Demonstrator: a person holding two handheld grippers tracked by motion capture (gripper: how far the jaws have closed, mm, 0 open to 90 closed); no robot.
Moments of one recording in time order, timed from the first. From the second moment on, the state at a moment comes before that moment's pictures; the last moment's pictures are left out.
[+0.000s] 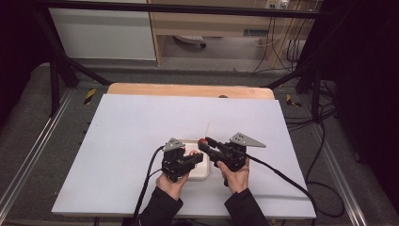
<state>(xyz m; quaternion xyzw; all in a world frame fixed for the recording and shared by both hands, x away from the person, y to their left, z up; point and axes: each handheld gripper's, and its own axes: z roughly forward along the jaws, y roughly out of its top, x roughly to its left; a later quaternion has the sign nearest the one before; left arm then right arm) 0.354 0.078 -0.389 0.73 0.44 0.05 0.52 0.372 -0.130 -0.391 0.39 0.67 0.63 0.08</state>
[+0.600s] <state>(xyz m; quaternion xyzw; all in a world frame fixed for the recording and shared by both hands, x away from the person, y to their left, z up) 0.361 0.105 -0.376 0.79 0.38 0.11 0.48 0.373 -0.150 -0.371 0.37 0.69 0.61 0.13</state>
